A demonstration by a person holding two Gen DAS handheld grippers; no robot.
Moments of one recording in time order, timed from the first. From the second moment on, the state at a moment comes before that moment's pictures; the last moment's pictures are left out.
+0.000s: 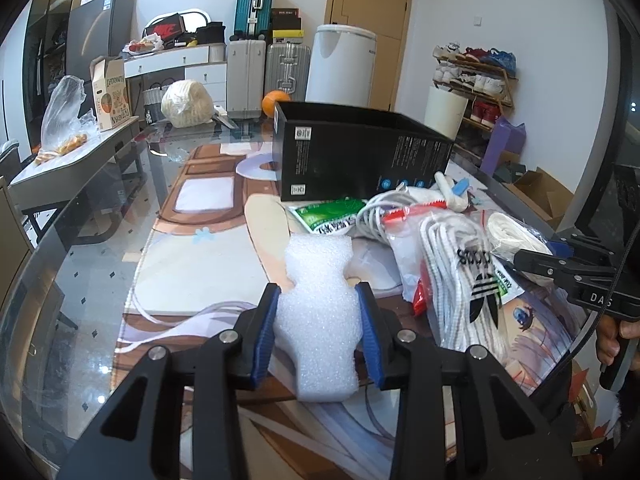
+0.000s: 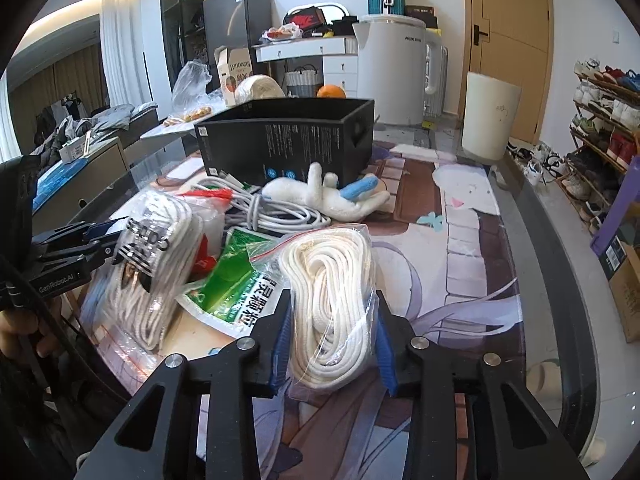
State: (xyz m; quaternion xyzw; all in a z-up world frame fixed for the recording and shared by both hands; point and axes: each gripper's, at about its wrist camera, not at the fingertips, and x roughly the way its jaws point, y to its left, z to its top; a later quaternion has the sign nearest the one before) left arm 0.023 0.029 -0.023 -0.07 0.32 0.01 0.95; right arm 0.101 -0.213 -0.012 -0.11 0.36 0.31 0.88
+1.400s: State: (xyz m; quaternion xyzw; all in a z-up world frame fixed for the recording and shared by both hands) left arm 0.085 0.031 0.071 -0.04 0.22 0.01 0.97; right arm 0.142 -0.178 0.079 -0.05 0.25 0.33 0.91
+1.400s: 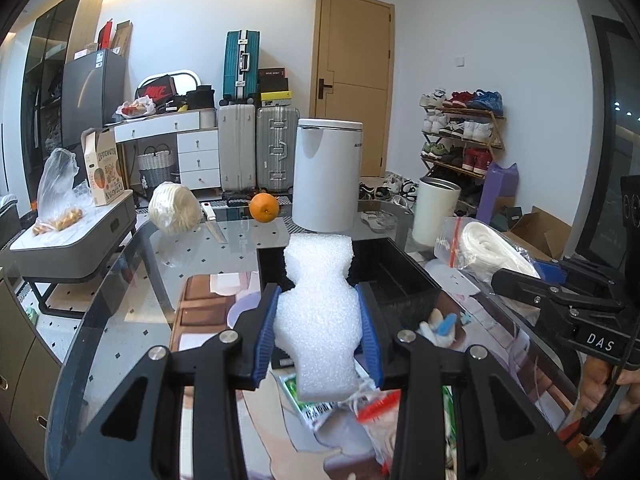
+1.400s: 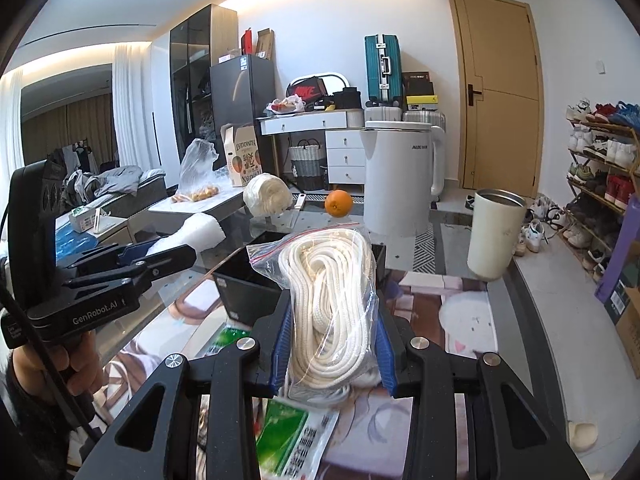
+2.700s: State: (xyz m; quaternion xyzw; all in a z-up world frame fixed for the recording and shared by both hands) left arm 0.194 0.033 0.025 0.00 0.29 0.00 0.96; right arm 0.258 -0.069 0.031 -0.20 0.33 0.34 0.86
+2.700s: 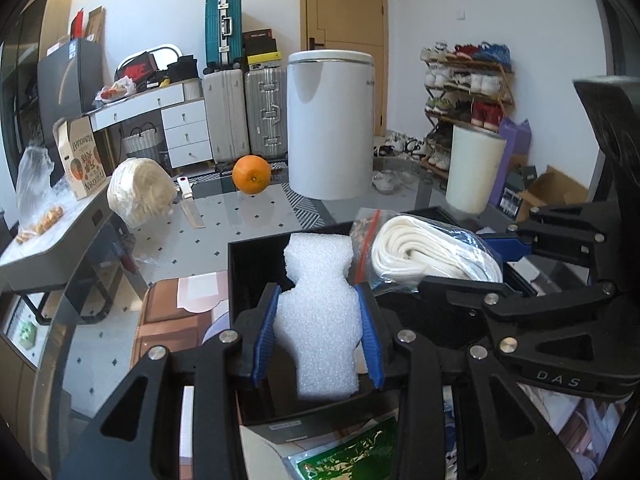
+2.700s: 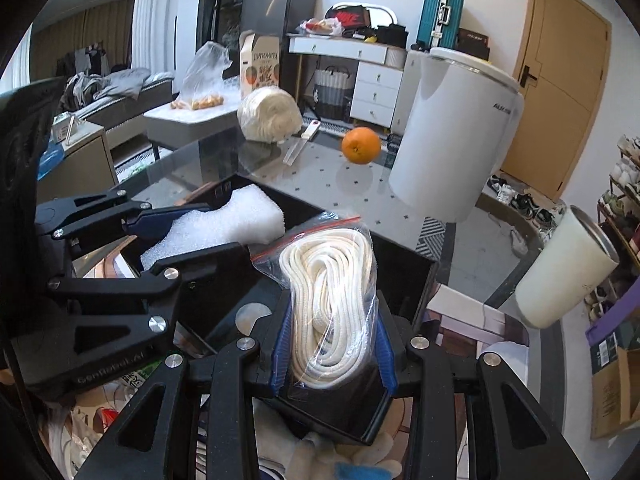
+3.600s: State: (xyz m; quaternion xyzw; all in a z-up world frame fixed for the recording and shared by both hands) left arm 0.165 0.041 0.039 -0.02 0.30 -0.01 0.95; right arm 0.241 -0.104 0.060 -0.18 0.33 0.34 0.86
